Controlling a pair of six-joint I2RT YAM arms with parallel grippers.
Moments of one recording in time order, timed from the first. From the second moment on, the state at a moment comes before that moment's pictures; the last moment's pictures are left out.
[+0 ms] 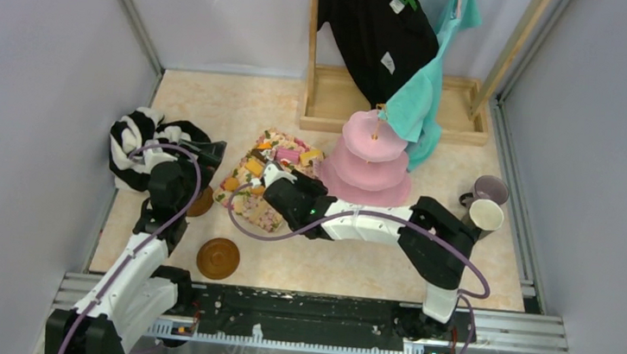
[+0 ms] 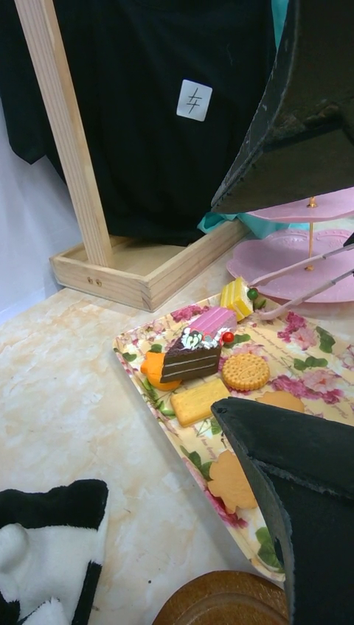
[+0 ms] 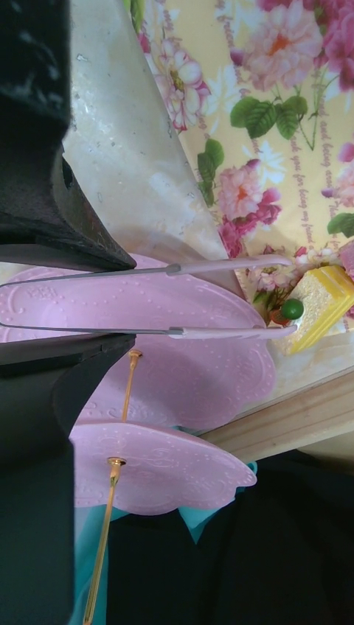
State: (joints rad) left arm -0.13 0.79 0.37 0.23 -0.14 -1.08; right arm 1.13 1.81 1.16 -0.16 0.83 -0.30
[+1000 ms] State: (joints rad) left arm -0.10 0.82 0.35 0.27 -0.11 -1.10; right arm 1.08 1.85 1.16 -0.04 0.82 -0.46
